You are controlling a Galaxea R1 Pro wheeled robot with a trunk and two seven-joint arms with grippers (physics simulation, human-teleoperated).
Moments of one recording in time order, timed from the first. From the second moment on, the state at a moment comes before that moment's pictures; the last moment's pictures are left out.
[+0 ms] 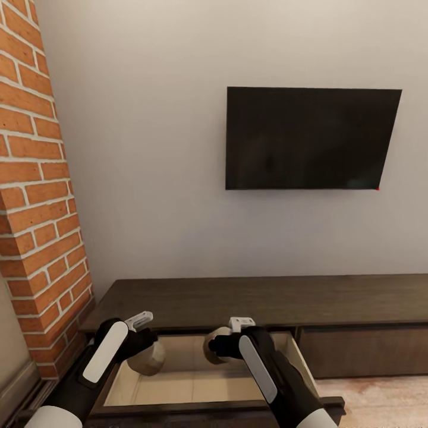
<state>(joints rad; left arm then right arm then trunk) -0.46 0.09 -0.16 -1.13 1.02 0.84 0.76 -0.46 0.17 0.35 -1.08 -0.52 0.86 -0.33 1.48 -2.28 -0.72</state>
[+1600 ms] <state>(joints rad) -0.46 0.09 -0.16 -1.14 1.02 0.84 0.76 -0.46 0.17 0.49 -1.09 -0.58 0.75 -0.49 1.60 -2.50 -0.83</state>
